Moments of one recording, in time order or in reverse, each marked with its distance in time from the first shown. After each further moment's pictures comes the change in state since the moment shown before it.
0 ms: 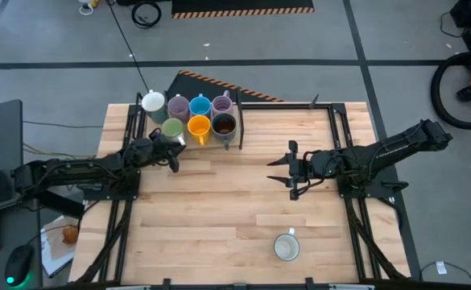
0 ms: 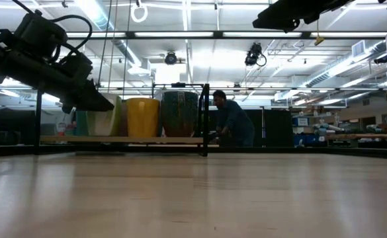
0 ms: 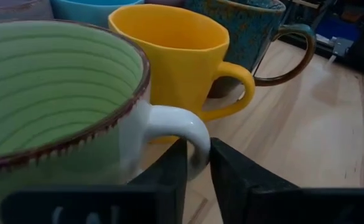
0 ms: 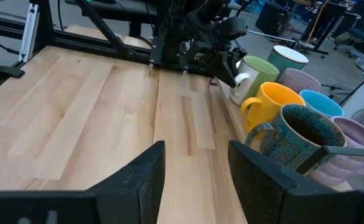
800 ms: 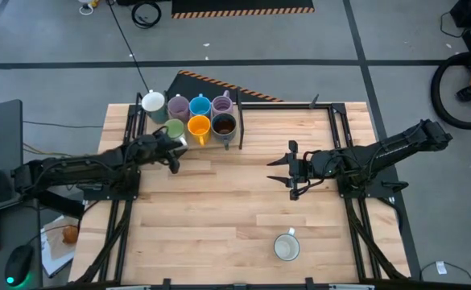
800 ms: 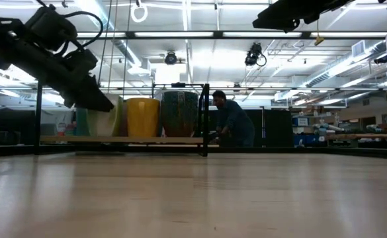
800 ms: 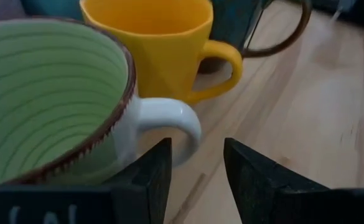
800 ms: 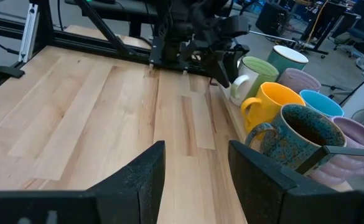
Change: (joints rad) left arm -0.001 -0.002 0.133 -0.282 0.046 0.056; right arm 0.000 0.000 0.000 0.000 0.000 0.002
